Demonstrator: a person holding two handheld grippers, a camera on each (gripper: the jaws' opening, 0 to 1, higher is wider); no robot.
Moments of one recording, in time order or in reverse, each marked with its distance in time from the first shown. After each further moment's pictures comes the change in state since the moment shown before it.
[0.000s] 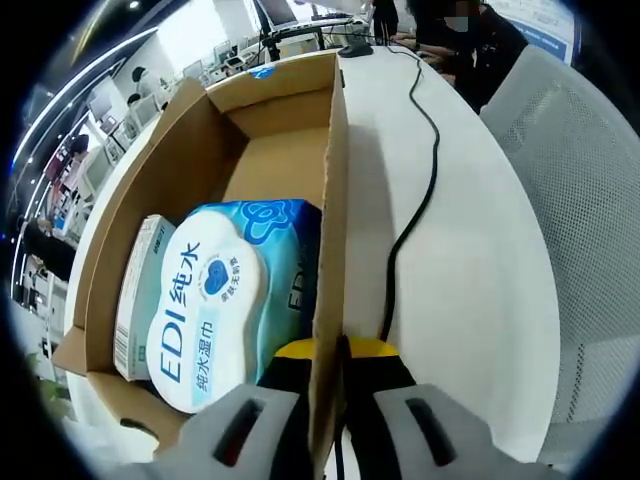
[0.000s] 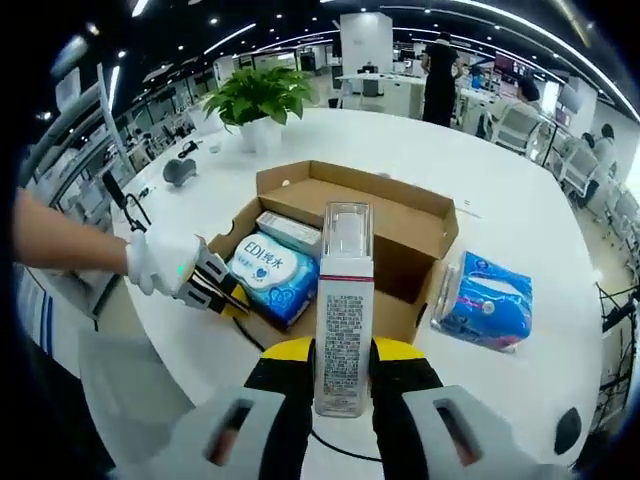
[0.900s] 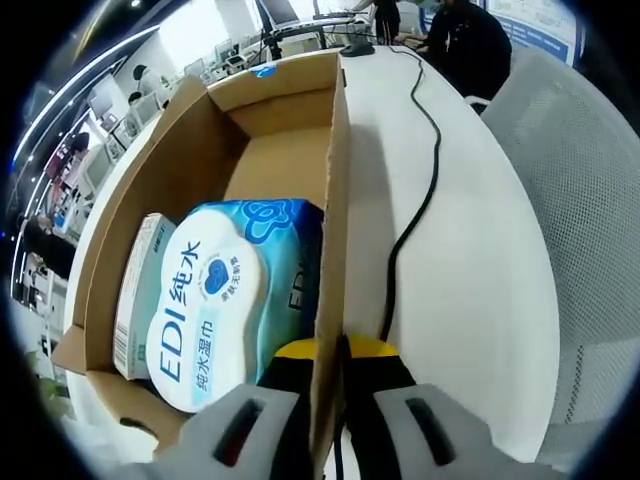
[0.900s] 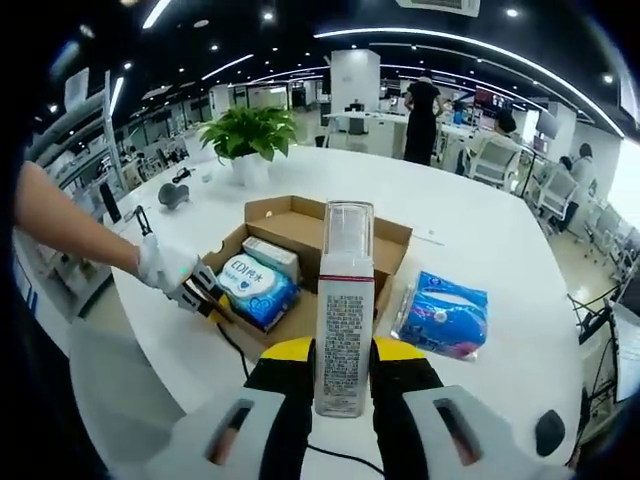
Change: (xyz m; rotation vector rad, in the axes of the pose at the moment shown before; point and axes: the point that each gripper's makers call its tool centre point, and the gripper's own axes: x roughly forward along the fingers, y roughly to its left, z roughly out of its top) left arm 0.001 0.000 0.000 -0.008 0.004 0.000; right arm -0.054 -0.032 -0.002 -0.048 -0.185 -0.090
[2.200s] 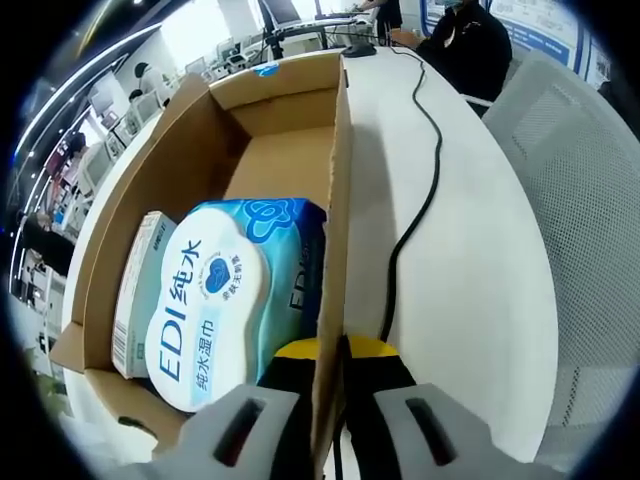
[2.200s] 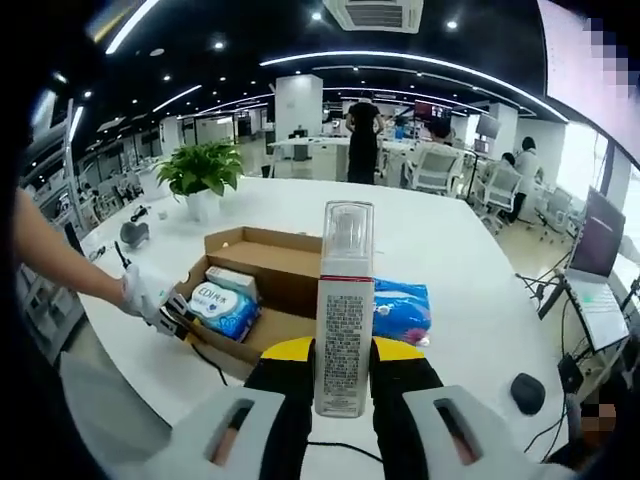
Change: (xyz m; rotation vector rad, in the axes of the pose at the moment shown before) left arm 0.000 0.001 0.000 -0.014 -0.002 -0.006; right arm -0.056 -0.032 -0.008 0.150 -0.090 -0.230
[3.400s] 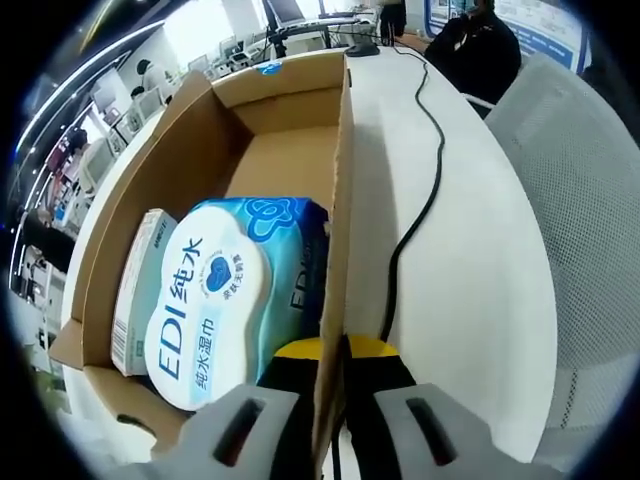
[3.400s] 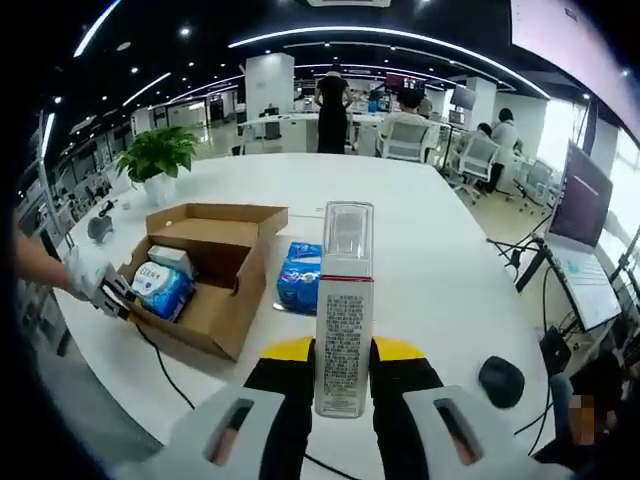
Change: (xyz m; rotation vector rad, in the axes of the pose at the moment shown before) left arm 0.000 -0.003 0.000 -0.011 0.004 0.004; right arm 0.036 -0.103 -0.041 0.072 0.109 -0.090
